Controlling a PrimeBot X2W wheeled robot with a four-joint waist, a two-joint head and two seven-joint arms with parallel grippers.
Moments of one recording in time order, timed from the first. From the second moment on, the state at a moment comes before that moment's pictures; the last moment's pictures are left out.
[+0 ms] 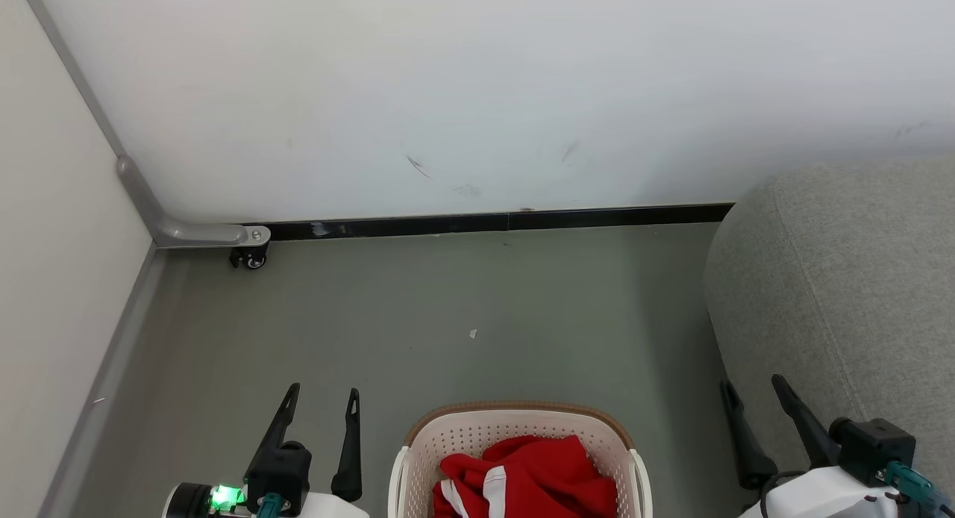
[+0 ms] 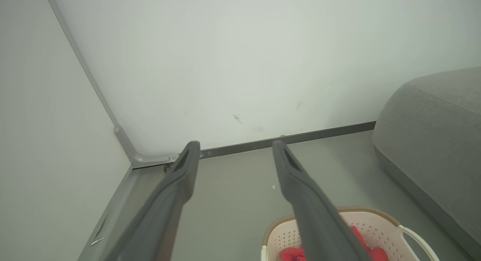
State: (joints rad) left arm -0.07 0.04 -0.32 0.26 -0.18 0.24 -0.25; right arm 0.04 -0.03 -0.02 0.18 0.13 0.13 -0.25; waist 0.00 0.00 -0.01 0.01
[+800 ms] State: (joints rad) left arm -0.10 0.04 -0.31 0.28 -0.19 0.25 -0.25; right arm 0.04 -0.03 -0.02 0.18 0.13 0.13 -0.25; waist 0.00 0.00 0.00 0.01
